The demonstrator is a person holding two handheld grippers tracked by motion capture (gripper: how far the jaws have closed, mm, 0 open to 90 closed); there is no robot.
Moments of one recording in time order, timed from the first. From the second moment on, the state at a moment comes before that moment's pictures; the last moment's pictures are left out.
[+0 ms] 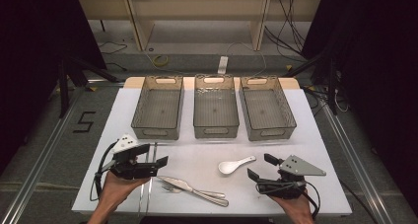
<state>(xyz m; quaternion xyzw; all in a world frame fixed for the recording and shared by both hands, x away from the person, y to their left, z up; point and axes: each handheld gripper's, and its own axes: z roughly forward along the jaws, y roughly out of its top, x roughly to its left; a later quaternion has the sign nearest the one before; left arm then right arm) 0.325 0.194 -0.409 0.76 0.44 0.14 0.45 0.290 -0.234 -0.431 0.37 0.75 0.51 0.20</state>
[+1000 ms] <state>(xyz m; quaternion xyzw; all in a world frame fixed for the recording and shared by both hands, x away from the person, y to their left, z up) 0.371 0.210 -0.450 0.84 0.53 0.03 0.14 0.293 -0.225 -0.436 0.35 0.78 0.48 0.17</state>
